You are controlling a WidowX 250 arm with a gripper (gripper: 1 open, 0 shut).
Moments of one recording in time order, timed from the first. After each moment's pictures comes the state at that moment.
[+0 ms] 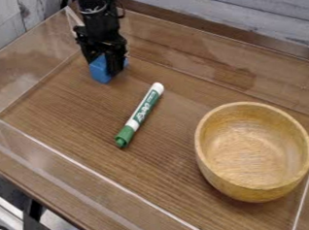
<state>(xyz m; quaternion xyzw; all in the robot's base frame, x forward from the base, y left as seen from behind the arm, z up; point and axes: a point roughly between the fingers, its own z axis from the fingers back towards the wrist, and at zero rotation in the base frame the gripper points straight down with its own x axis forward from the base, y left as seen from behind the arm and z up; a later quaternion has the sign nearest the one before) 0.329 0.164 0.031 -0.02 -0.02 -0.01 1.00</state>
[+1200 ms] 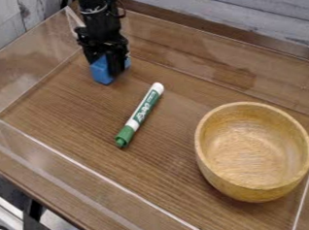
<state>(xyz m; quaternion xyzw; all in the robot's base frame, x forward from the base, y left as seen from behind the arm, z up) 0.326 0.156 0.034 -0.04 -0.02 -0.01 1.00</state>
